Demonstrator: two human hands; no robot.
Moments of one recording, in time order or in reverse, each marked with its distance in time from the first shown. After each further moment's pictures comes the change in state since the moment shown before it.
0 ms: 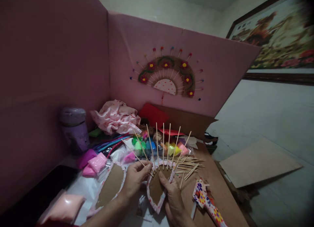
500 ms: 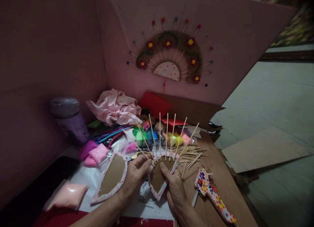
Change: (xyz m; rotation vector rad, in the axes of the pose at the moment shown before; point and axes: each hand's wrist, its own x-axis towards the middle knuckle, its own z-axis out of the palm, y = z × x) left_hand -0.014 -0.014 -0.003 -0.086 -0.084 -0.002; right_hand -0.002 -0.001 -0.002 0.036 0.039 0.121
